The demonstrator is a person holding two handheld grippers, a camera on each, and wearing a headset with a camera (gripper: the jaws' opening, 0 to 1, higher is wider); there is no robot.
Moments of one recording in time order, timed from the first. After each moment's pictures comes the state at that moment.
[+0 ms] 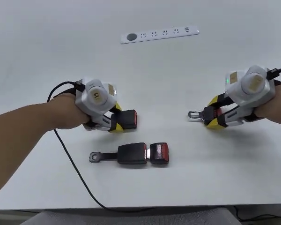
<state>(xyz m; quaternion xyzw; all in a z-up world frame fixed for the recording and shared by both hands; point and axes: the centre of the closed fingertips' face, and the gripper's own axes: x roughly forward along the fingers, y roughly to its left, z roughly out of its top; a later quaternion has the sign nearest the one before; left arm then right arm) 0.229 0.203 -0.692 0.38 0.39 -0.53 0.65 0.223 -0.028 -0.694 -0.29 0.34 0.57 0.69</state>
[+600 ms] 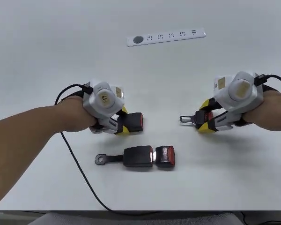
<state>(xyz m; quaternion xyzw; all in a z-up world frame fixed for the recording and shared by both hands) 0.227 0.201 -0.692 0.37 0.39 -0.53 0.65 0.225 0.022 -0.693 -0.29 0.32 0.58 0.69</state>
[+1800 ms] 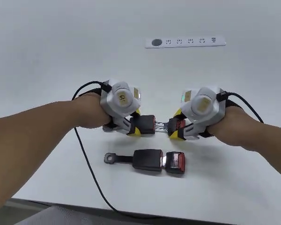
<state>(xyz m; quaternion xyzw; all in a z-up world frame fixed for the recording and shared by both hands) 0.226 0.200 -0.693 0.37 0.40 -0.53 0.65 0.222 0.125 -0.687 -0.32 0.28 0.60 0.68</state>
